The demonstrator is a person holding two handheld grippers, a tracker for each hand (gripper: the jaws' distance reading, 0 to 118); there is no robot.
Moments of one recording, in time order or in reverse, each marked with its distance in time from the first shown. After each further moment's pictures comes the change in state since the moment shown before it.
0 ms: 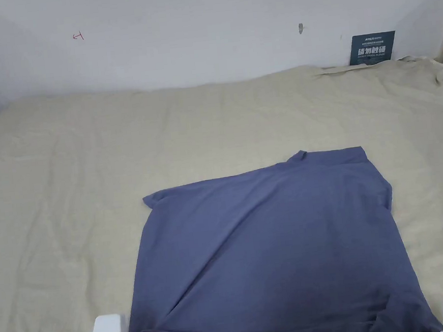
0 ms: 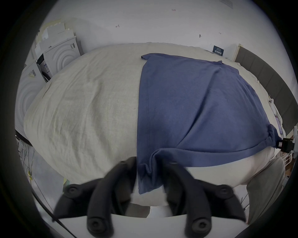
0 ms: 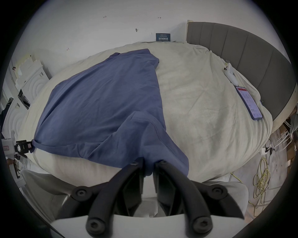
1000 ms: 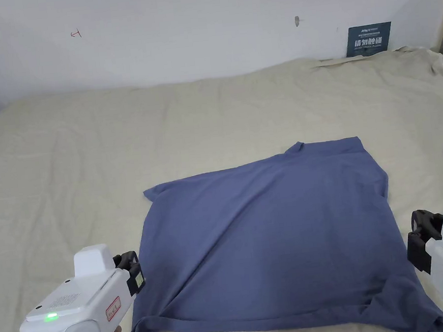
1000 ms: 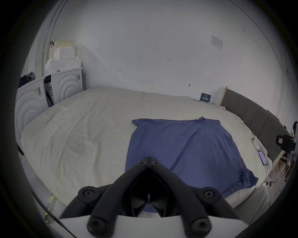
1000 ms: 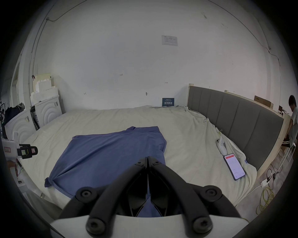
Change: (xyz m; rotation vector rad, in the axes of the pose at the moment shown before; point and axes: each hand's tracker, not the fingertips) left arm 0.012 0.057 0.089 0.432 -0.101 0.089; right arm -0.034 0.064 0.109 0.568 -0.004 0.079
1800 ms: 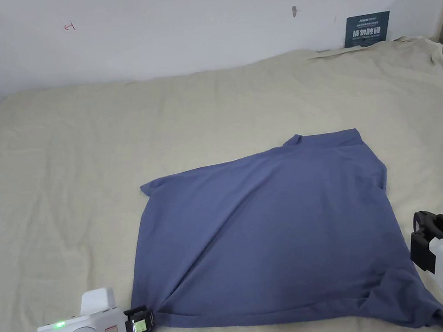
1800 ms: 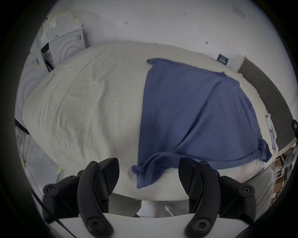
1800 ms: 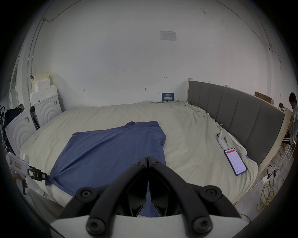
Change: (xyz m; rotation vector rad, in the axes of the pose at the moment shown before) left arm -0.037 -0.061 -0.049 -0.458 0.092 0.032; right arm 0.003 -0.007 -0.001 -0.052 0.009 -0.026
